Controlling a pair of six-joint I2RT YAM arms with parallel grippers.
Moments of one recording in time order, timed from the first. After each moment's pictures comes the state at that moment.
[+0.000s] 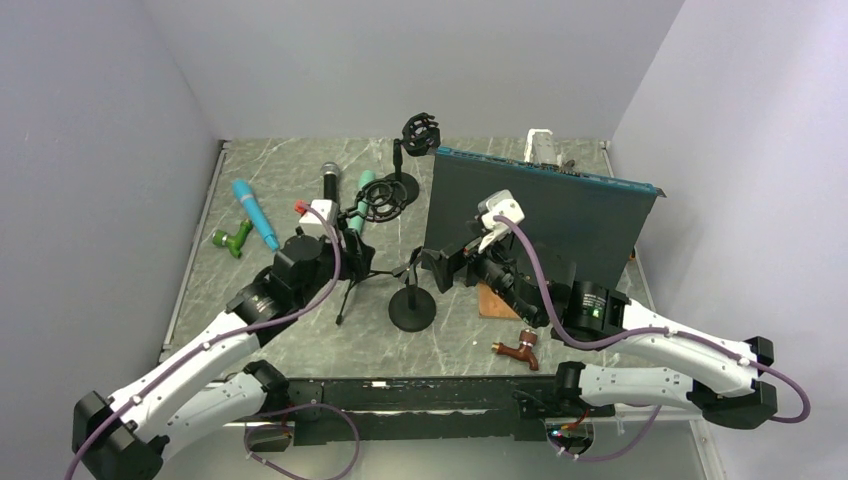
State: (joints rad) left arm -0.67 0.85 0.66 -0.16 -0.27 -0.44; right arm 1.22 0.90 1.05 -0.24 0.57 0.11
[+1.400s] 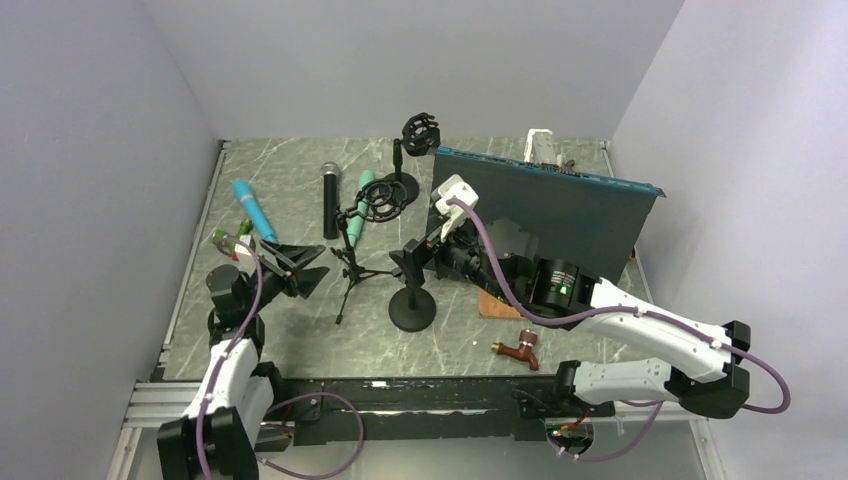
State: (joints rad) left arm 0.23 0.76 0.18 0.44 0.86 -1.40; right arm 1.17 1.10 1.22 -0.27 0.33 0.09
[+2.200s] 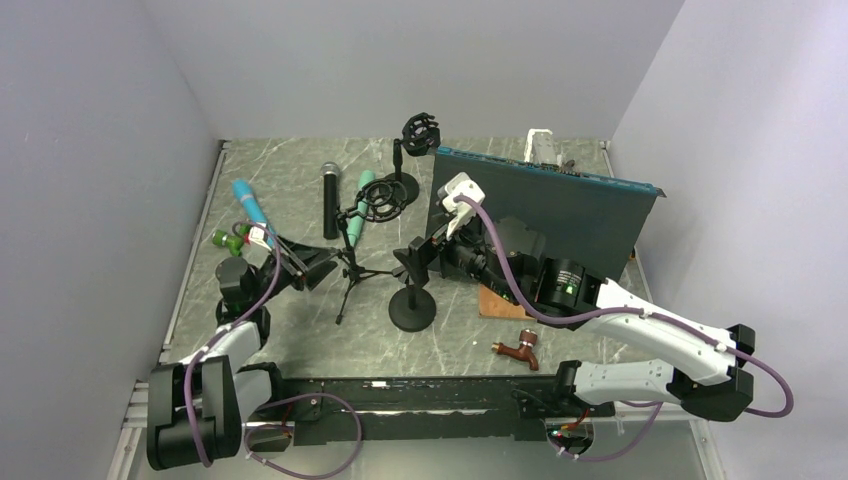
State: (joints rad) left arm 0.16 1.07 0.17 0.79 0.91 -1.34; right arm 1.15 1.08 1.22 -0.29 0.32 0.11
